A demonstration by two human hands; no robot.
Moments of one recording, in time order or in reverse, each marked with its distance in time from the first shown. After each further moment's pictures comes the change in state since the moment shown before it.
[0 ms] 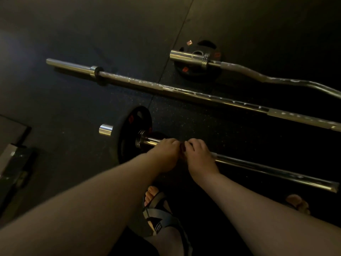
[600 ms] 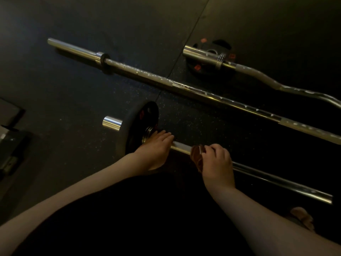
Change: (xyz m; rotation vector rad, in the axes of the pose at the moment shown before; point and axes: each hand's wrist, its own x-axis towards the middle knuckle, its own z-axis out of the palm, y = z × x) left_hand 0.004 -0.079 0.020 -0.038 0.064 0.019; right_hand -0.012 0.008 0.011 -0.106 0.067 0.210
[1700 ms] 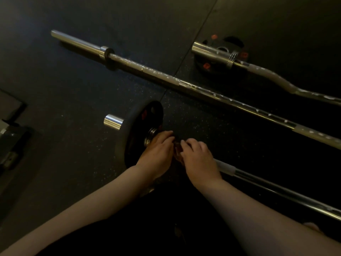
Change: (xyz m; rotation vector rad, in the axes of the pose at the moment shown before) left_hand -0.003 0.000 0.017 -0.243 0.285 -0.100; right_hand 0.043 -0.046 0.001 0.059 -0.157 -0.366
